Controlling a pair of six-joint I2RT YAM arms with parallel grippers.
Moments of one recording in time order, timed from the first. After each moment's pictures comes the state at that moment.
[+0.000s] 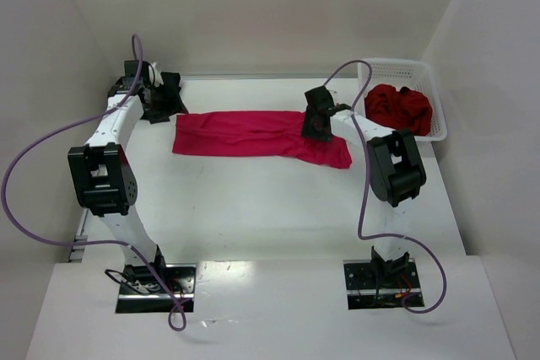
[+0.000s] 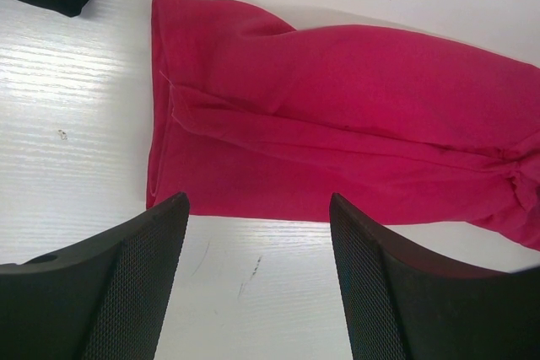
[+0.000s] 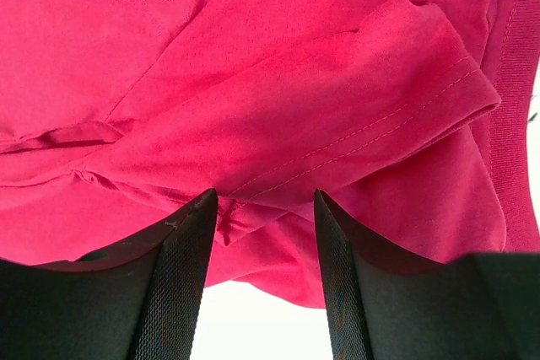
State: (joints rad) left arm 0.12 1.85 1.60 -0.64 0.24 -0.29; right arm 0.37 1.98 1.42 -0.43 0.21 0.55
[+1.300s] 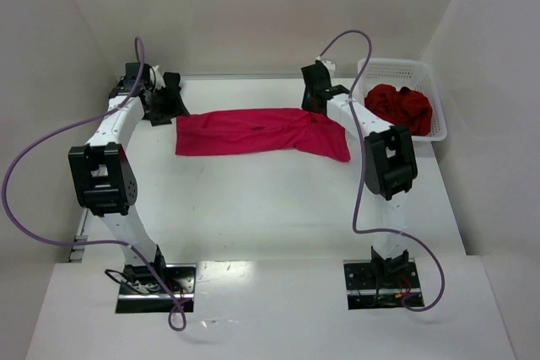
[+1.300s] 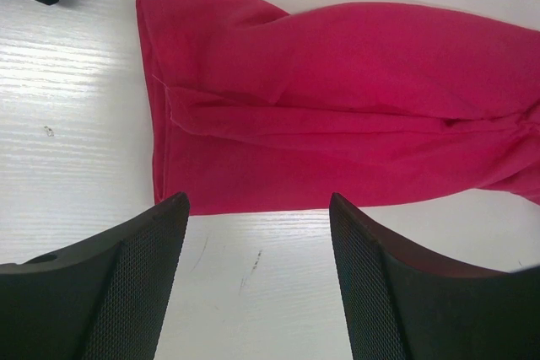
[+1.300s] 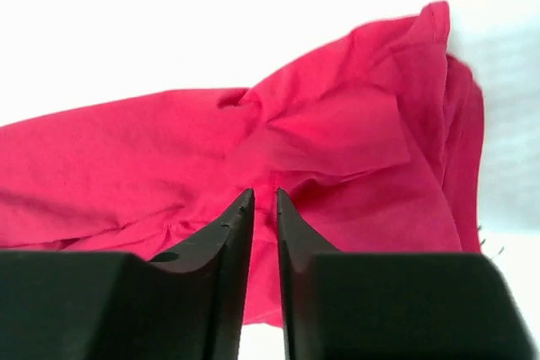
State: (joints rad) left arm 0.12 1.85 1.58 -0.64 0.27 -0.27; right arm 0.37 2.07 1.70 -0.42 0.32 0.46
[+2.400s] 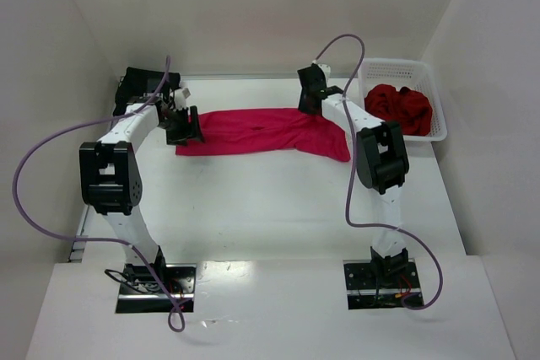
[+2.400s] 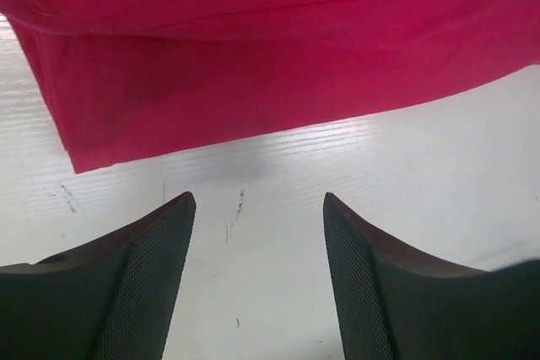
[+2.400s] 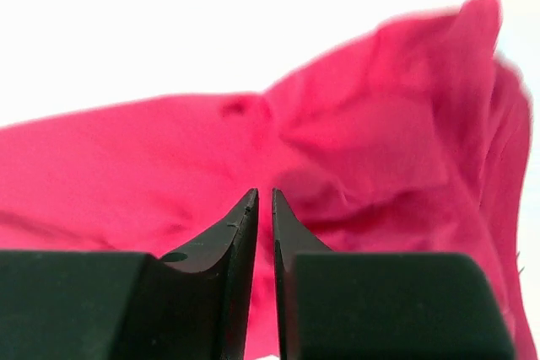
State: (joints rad) left arm 0.03 1.86 1.45 -0.72 0.35 -0.14; right arm 0.37 2.17 1.76 -0.41 0.29 0.47
